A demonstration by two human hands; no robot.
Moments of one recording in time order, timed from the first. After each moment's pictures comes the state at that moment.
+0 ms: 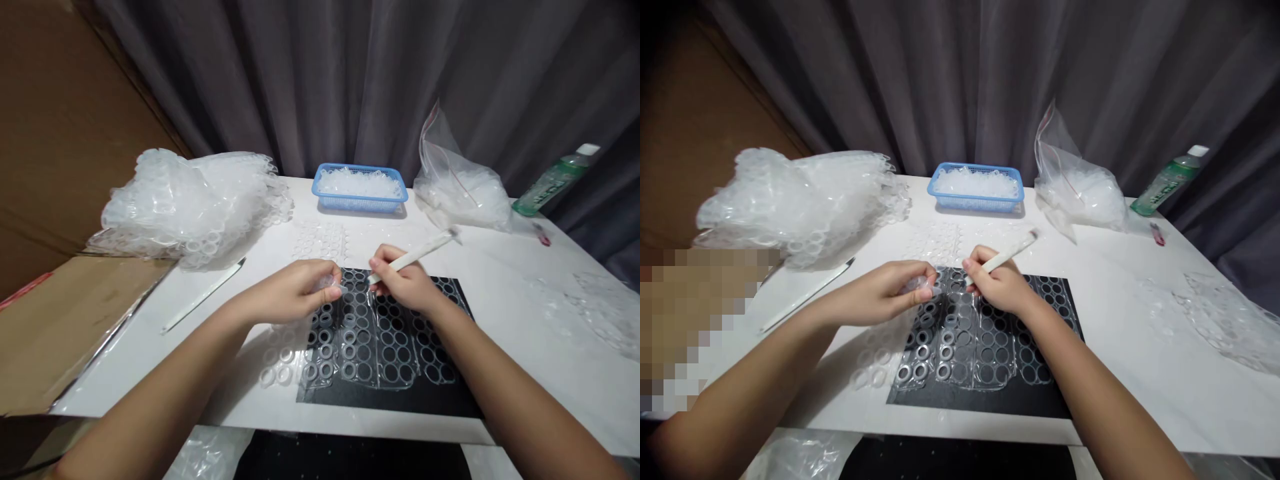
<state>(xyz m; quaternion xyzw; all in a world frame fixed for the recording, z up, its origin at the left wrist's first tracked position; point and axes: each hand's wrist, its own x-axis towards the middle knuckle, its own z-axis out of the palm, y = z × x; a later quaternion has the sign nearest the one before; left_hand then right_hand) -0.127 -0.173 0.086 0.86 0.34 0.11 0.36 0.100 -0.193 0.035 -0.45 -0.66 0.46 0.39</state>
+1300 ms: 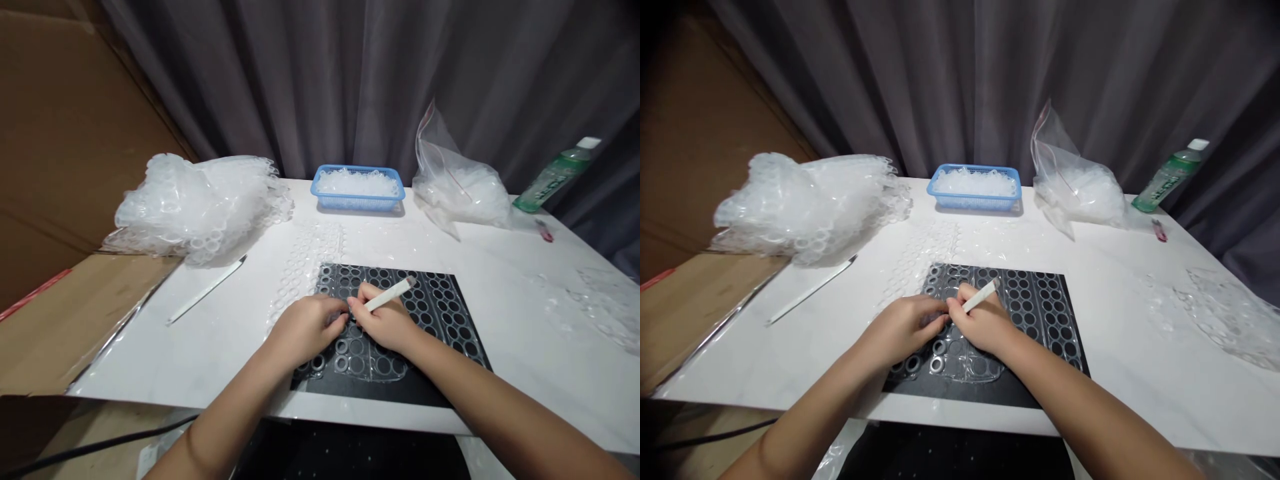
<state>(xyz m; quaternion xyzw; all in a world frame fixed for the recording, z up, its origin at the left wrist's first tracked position) -0.093 -0.230 0.036 0.84 0.49 0.06 0.24 0.079 -0.234 -0.002 -0.55 -0.69 0.37 0.28</state>
